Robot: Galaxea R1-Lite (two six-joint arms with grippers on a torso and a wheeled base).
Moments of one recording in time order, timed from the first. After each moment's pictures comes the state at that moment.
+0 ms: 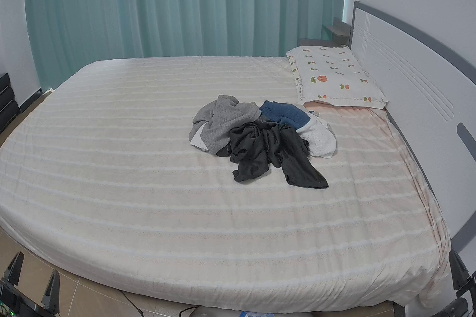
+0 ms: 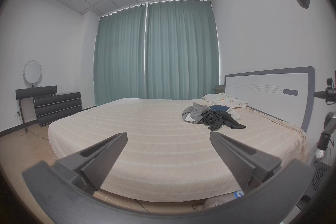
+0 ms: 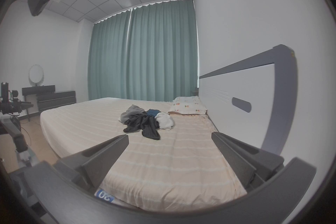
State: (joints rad) left arm 0.00 0.02 -0.02 0.01 0.02 0.00; right arm 0.00 0.19 -0.15 -0.03 0.09 -0.03
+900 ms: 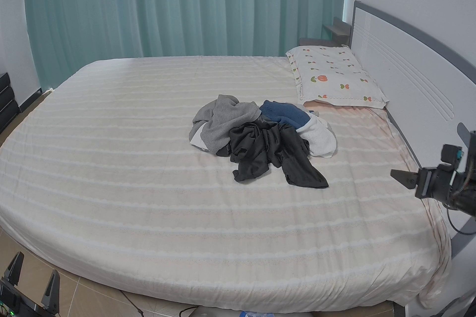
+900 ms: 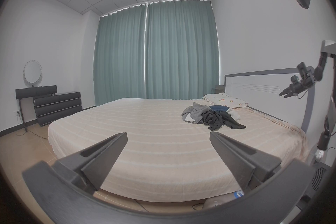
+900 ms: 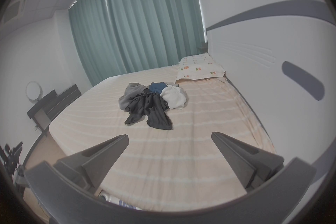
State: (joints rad) left arm 0.00 0.02 -0.02 0.01 0.02 0.00; right arm 0.10 1.47 -0.49 -0.57 0.06 0.18
